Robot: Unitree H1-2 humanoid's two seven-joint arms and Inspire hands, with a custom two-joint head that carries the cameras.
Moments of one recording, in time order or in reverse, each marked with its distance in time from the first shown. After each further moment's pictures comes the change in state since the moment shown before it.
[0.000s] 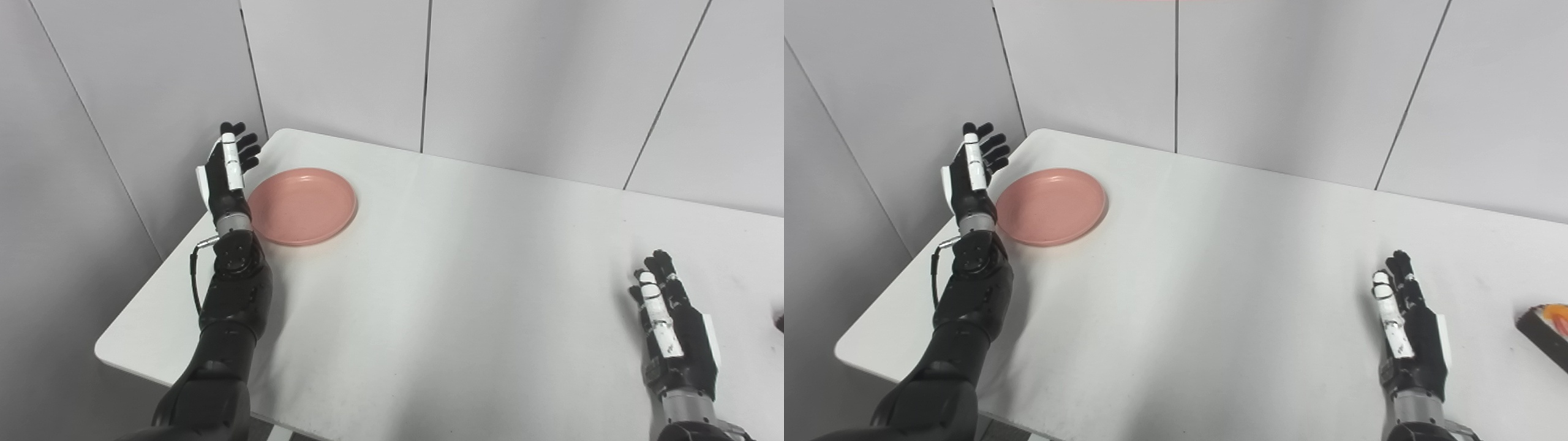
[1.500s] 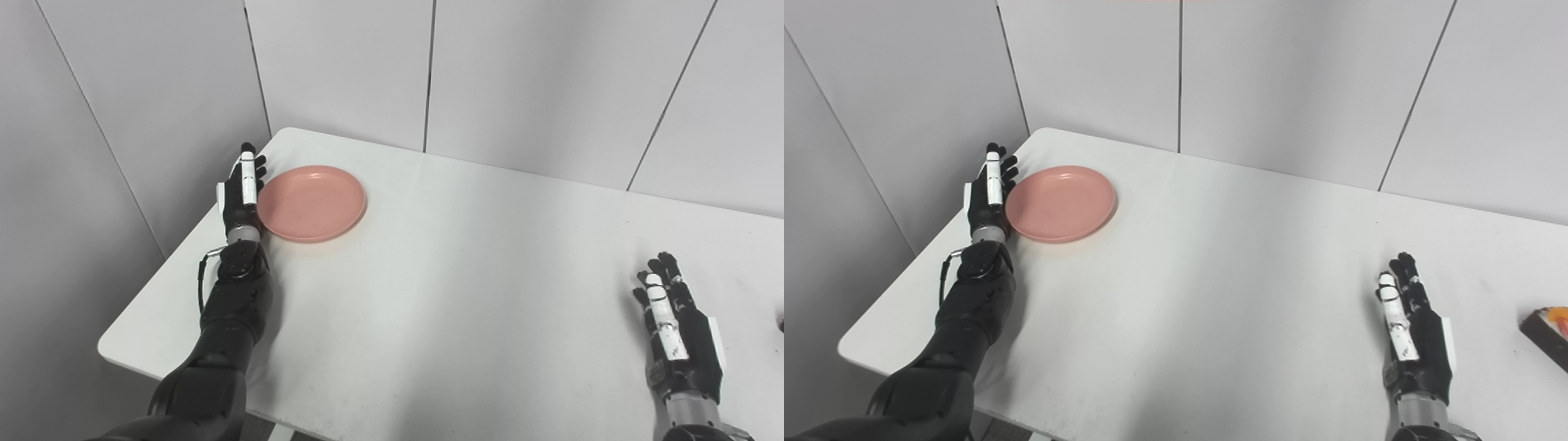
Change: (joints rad) left arm -0.020 0.027 -0.055 0.166 -0.064 0.014 -0.107; right arm 0.002 0.000 -0.003 -0.004 -0.002 0.000 -0.003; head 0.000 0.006
